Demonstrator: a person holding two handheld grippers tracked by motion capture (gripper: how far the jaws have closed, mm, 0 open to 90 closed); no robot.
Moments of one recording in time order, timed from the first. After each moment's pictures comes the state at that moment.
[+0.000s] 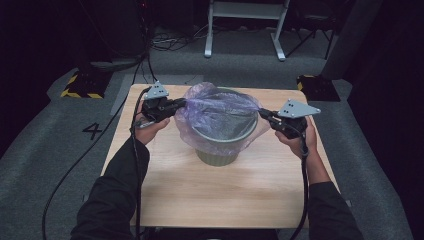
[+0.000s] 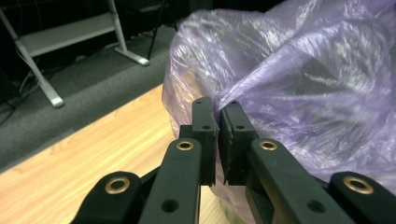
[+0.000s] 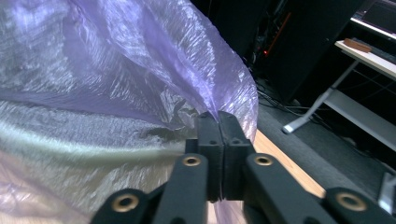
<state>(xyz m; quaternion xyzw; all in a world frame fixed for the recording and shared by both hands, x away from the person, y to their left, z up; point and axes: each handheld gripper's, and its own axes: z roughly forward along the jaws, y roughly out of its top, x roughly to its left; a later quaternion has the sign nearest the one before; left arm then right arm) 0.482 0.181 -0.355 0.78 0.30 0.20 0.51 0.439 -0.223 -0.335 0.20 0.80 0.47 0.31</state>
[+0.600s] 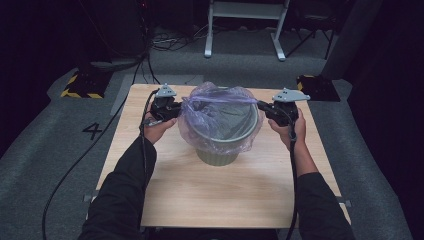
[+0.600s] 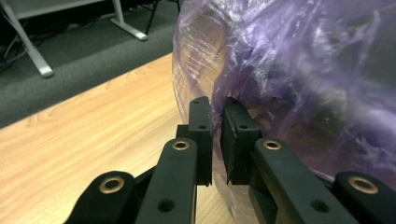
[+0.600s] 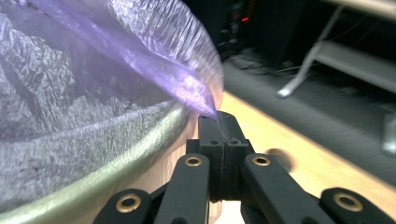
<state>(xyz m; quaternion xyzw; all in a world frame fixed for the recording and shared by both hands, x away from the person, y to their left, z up) 0.509 0.169 -0.384 0.79 0.34 0.17 0.49 0.488 -0.216 -0.353 0.32 0.78 0.46 0.28</state>
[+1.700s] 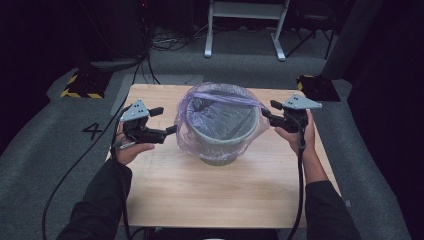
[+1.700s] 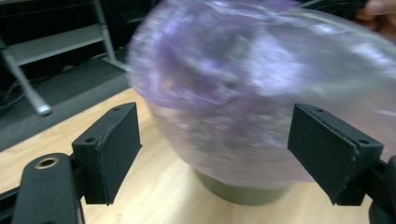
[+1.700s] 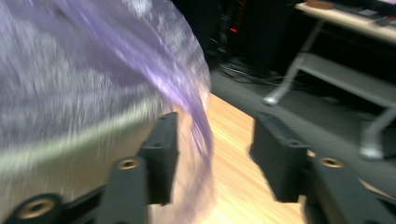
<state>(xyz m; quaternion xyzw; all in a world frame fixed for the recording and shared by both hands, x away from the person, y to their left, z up) 0.412 0.220 -0.362 0.77 0.27 0.19 0.54 0.462 -0.237 -0.351 0.31 0.77 0.46 0.32</state>
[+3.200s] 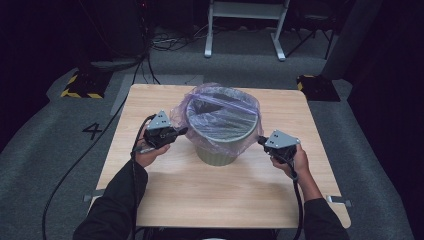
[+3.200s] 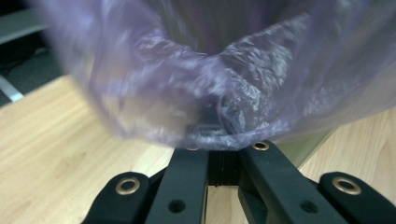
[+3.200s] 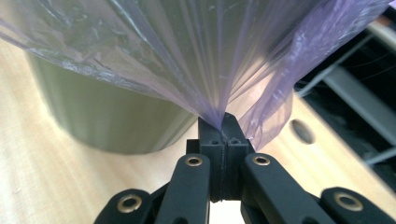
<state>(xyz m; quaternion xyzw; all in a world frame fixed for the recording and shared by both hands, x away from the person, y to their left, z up) 0.443 0.181 -0.422 0.82 0.25 0.16 0.50 0.415 -0.221 -0.424 0.18 0.85 0.38 0.33</state>
